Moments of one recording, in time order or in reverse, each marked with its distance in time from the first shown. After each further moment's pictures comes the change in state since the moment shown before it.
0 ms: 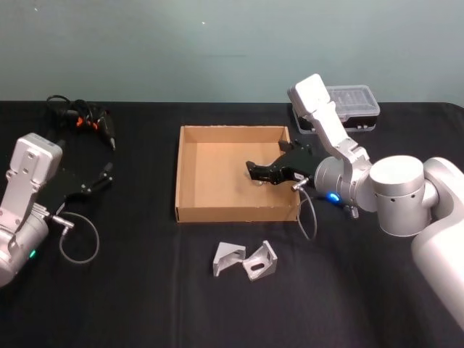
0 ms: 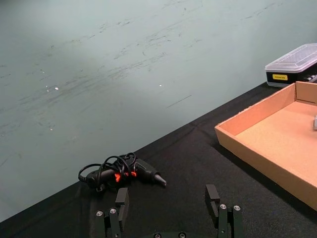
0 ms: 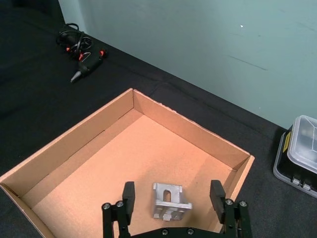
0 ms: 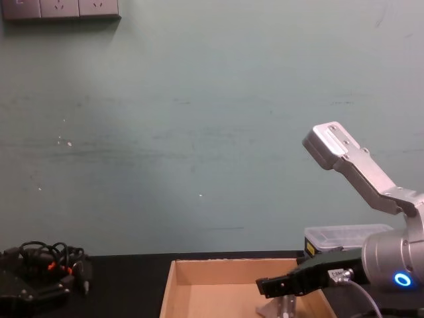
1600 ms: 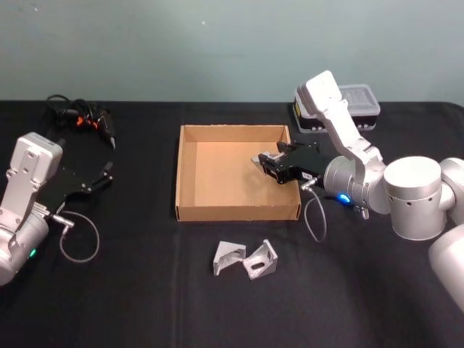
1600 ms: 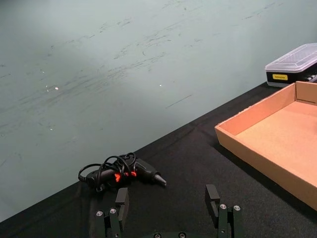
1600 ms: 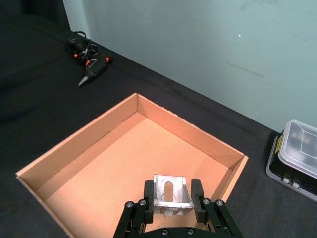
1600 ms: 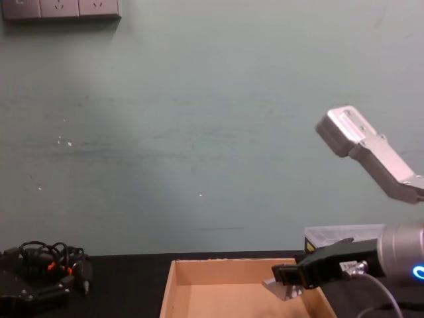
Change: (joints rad) left arm 0.000 0.000 0.000 0.000 0.000 0.000 0.000; right arm -0.046 0.067 -0.013 -0.125 0.051 0.024 -0.018
